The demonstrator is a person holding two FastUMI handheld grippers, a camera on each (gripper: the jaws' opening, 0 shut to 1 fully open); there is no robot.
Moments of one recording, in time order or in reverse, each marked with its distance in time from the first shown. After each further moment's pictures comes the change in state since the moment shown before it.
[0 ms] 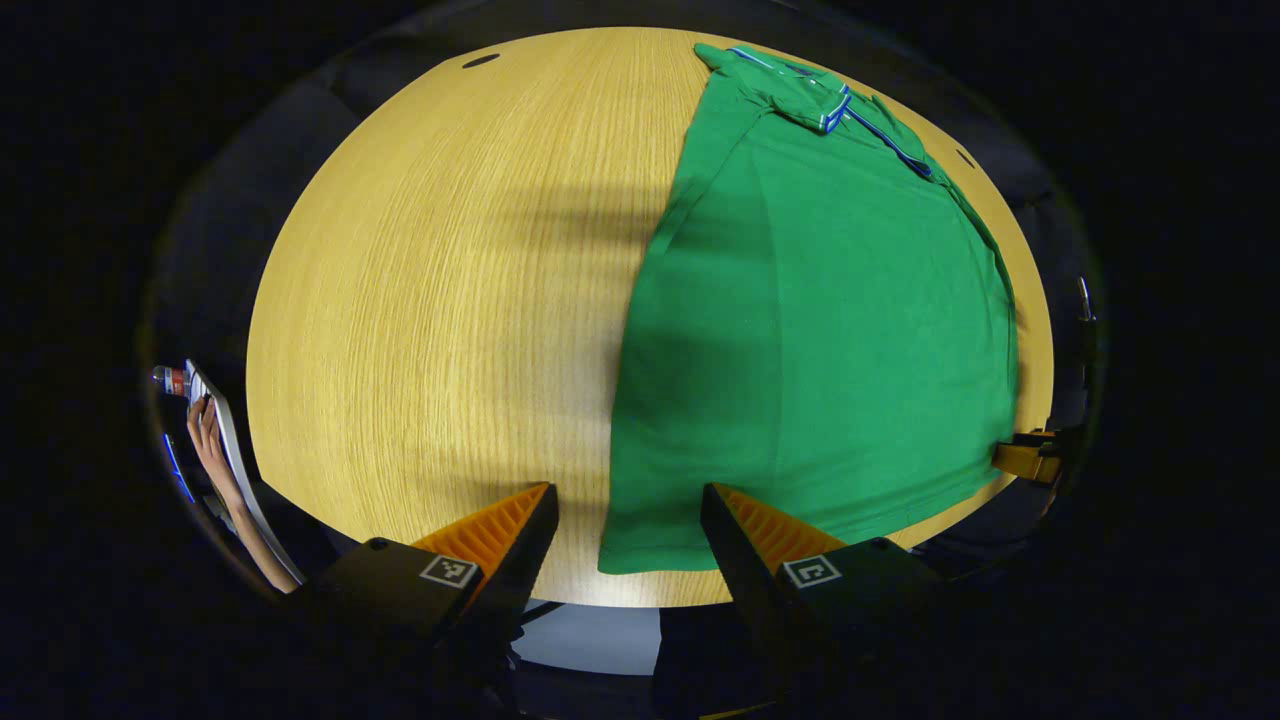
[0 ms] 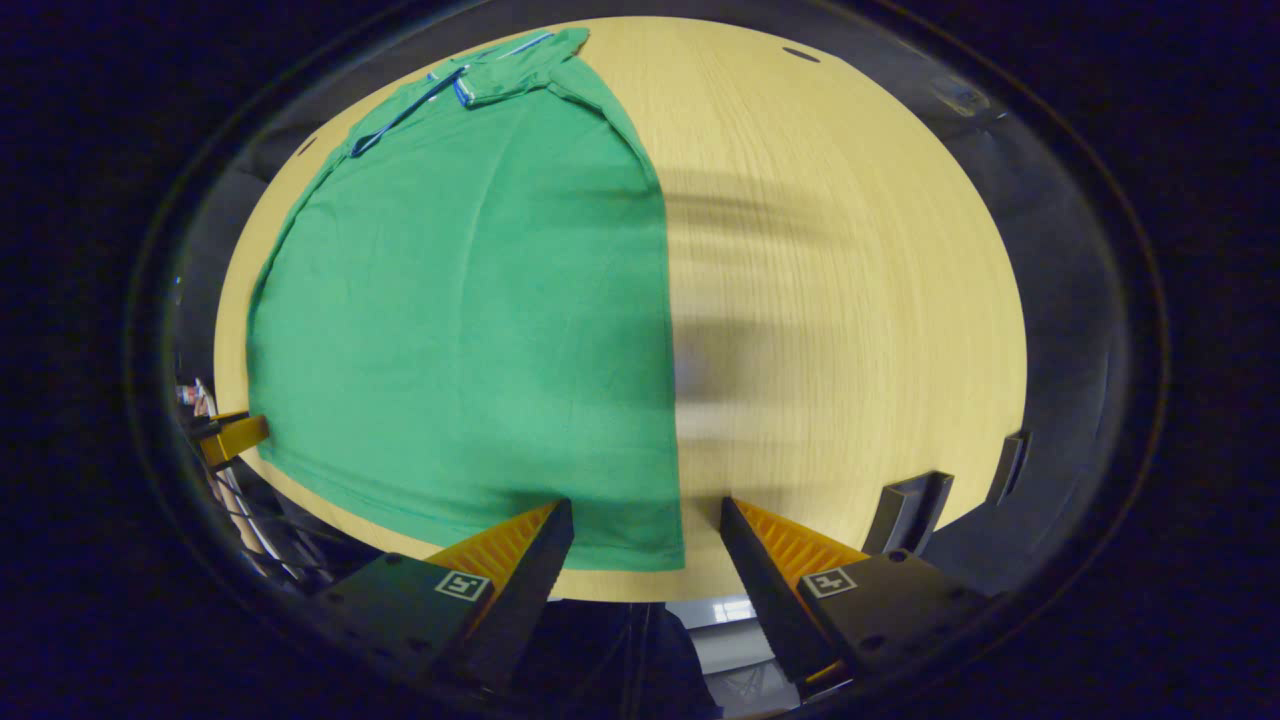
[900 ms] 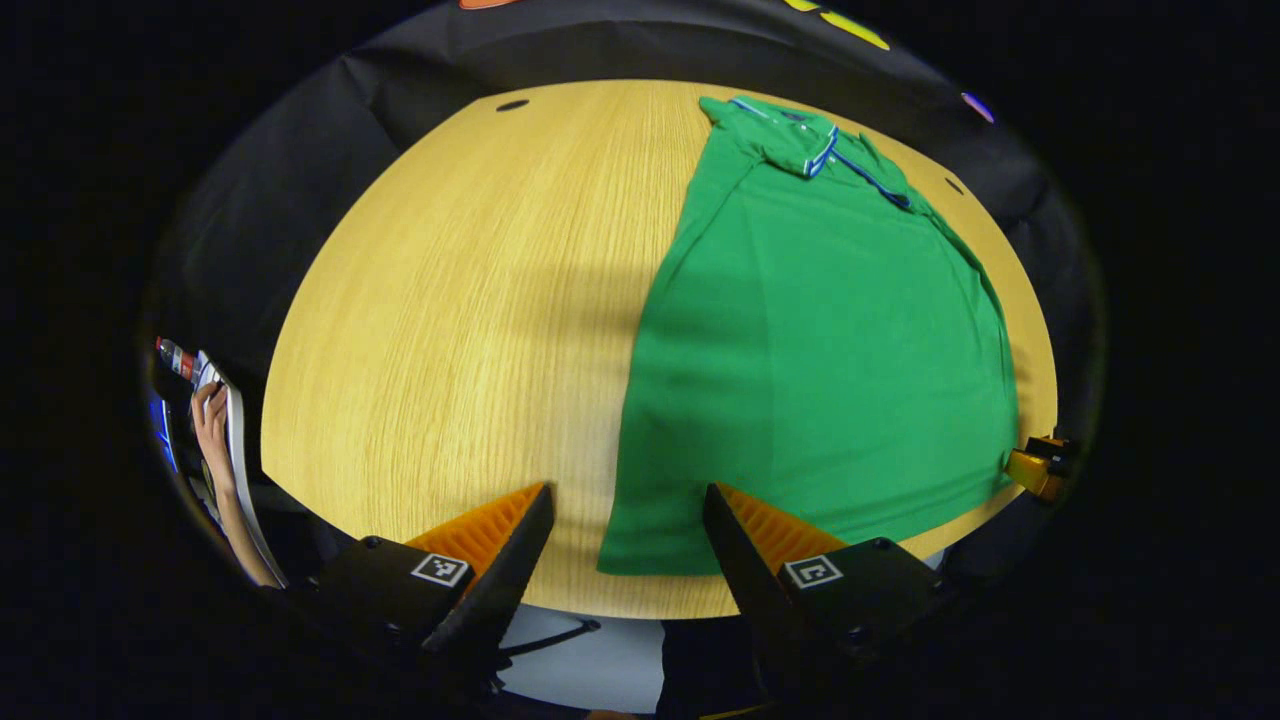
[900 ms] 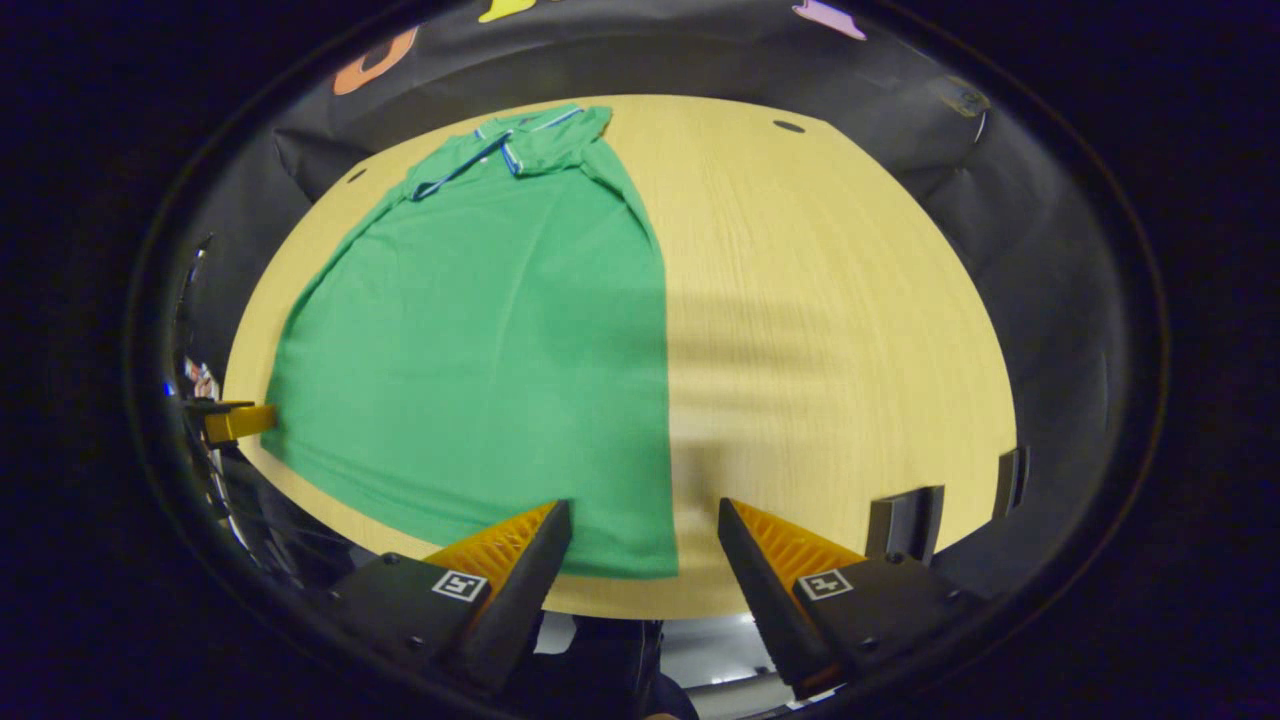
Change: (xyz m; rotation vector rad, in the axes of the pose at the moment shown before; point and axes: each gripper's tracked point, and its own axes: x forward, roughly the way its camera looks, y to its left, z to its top) left arm -0.005 0.005 -0.008 -0.040 -0.200 0.034; right arm -0.003 -0.007 -0.008 -0.047 -0.300 0.023
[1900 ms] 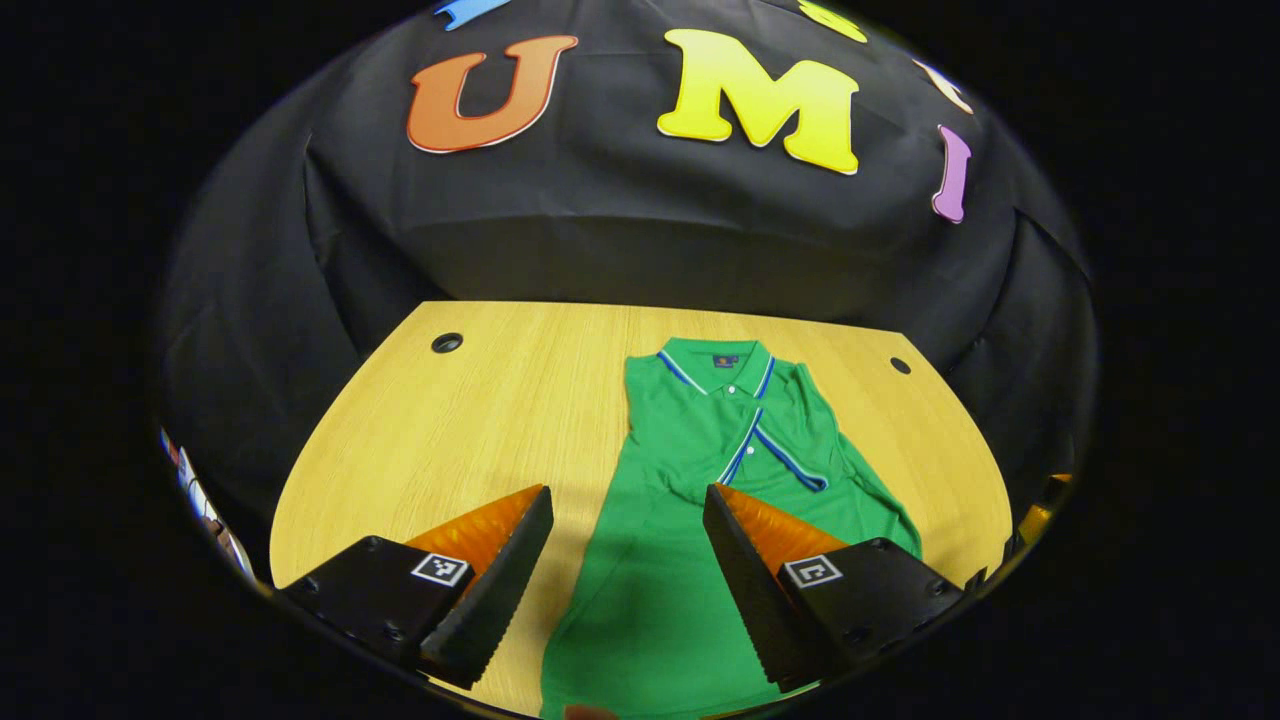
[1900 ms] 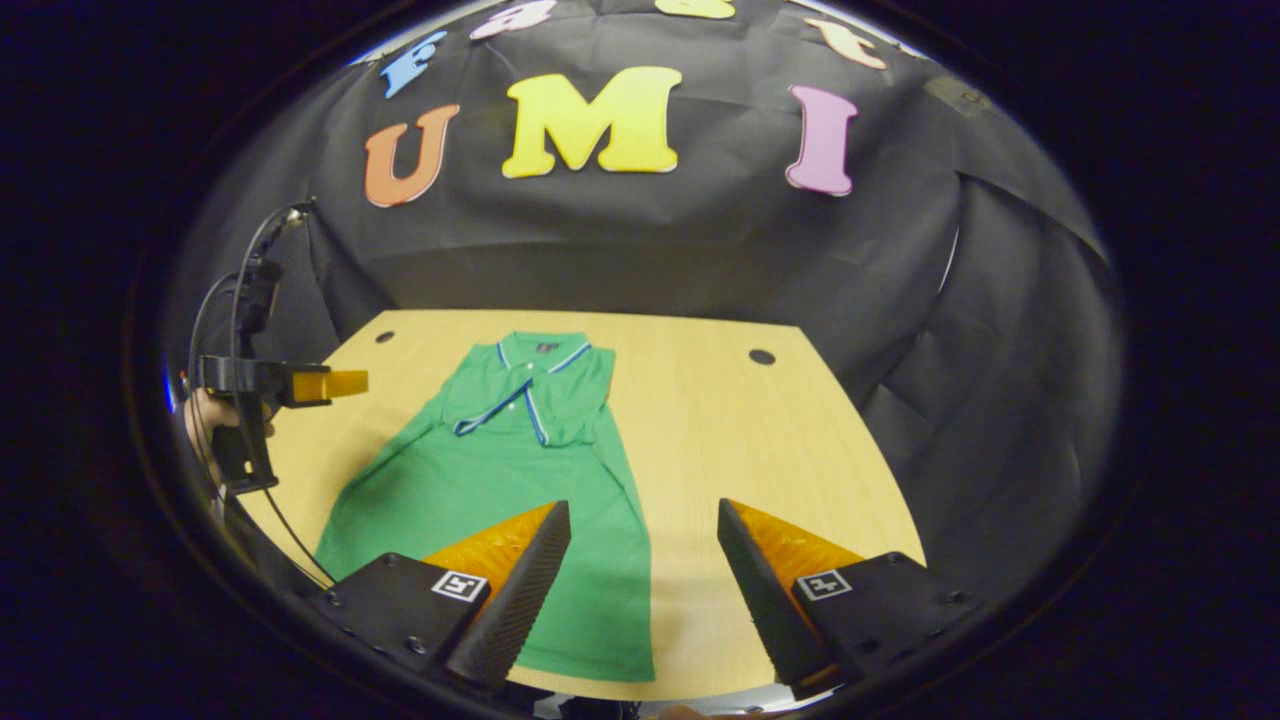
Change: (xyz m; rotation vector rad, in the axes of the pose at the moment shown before) left arm -0.066 -0.060 0.245 0.036 -0.579 -0.088; right arm -0.127 0.005 0.160 -0.029 -0.580 -0.001
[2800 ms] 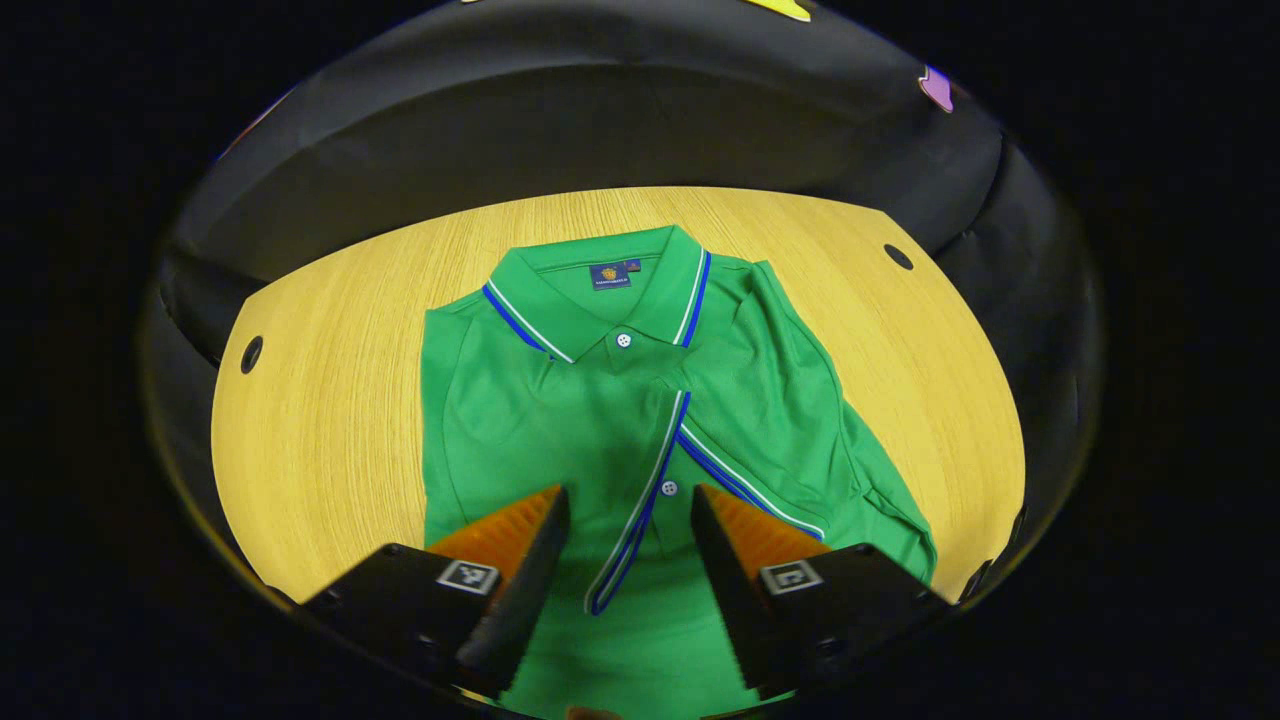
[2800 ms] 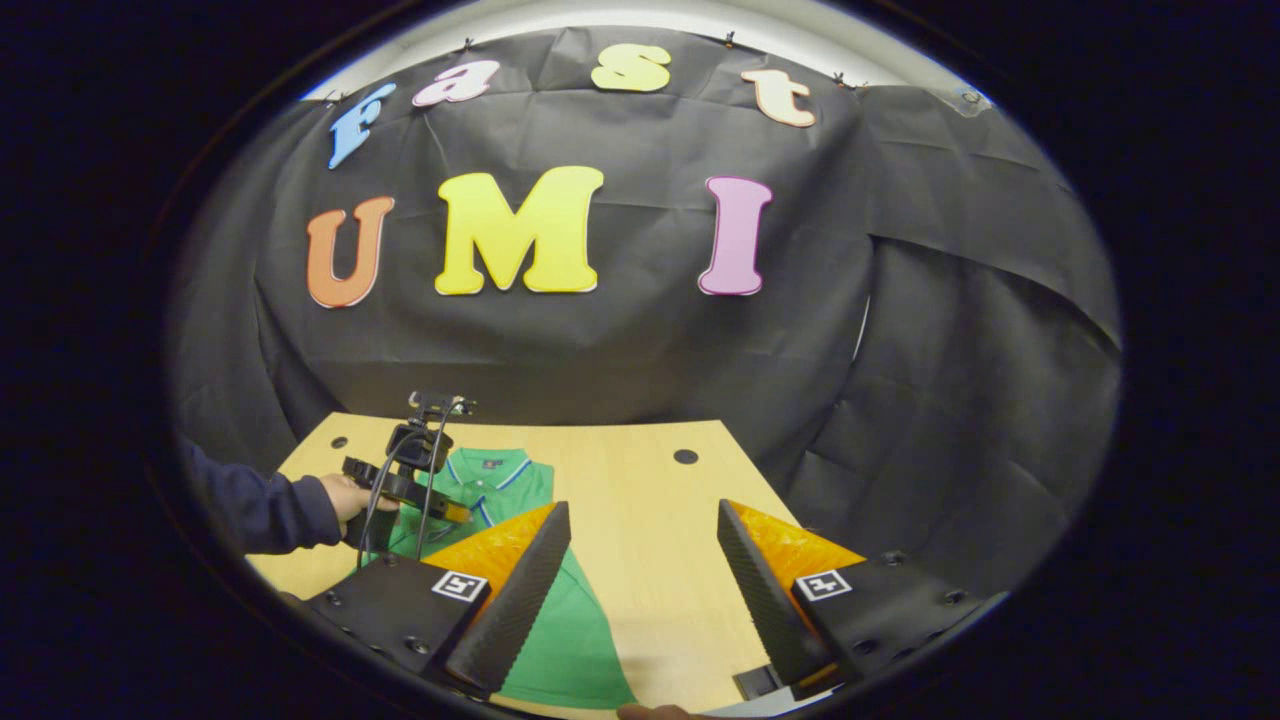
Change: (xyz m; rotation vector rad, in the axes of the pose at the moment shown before) left arm 0.169 -0.120 0.003 0.167 0.373 -0.187; right arm -0.088 -0.042 0.131 0.111 -0.296 -0.184
